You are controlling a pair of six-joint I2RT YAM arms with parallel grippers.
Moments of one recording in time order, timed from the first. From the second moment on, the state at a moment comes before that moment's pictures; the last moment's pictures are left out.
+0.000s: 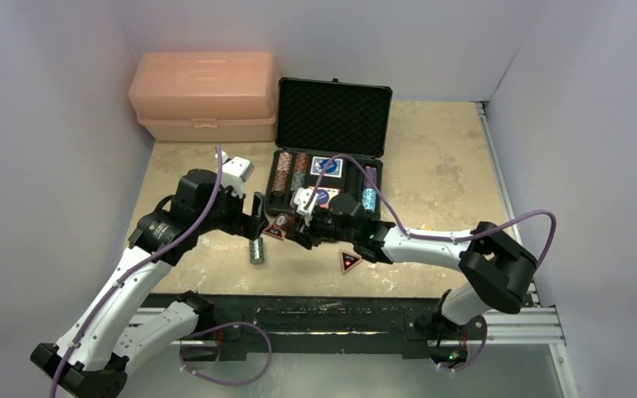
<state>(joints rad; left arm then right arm) -0.49 0.87 1.01 -0.84 0.11 -0.17 0.97 1.53 0.77 0.43 -0.27 -0.13</state>
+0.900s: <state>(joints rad) -0.49 0.85 1.00 -0.83 0.04 -0.17 0.72 1.59 1.20 -0.31 0.25 0.46</state>
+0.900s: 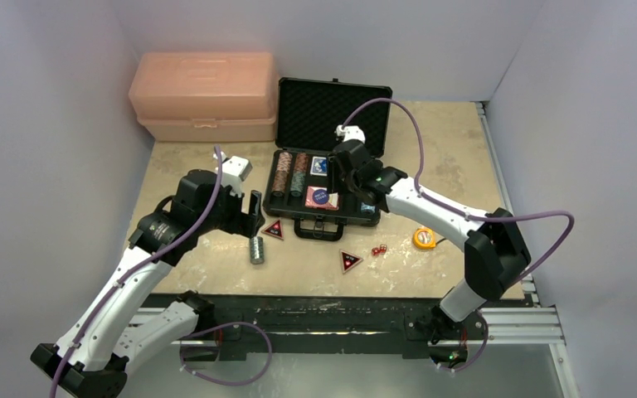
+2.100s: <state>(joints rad) -0.49 0.85 1.00 -0.83 0.02 -0.17 0.58 1.86 1.43 -0.51 0.35 0.60</state>
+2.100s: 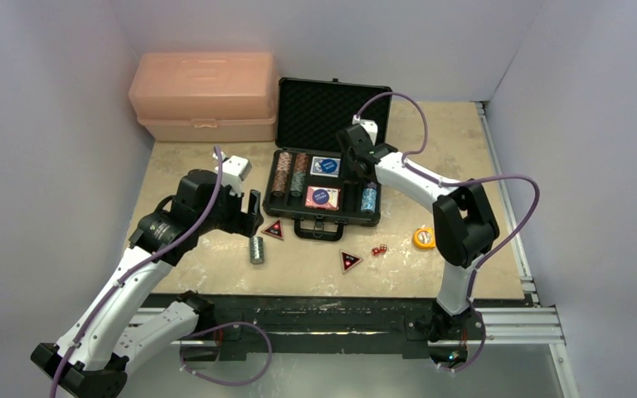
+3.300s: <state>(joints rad) -0.49 0.85 1.00 -0.84 0.01 -0.17 0.55 1.93 1.46 -0.51 0.36 0.60</state>
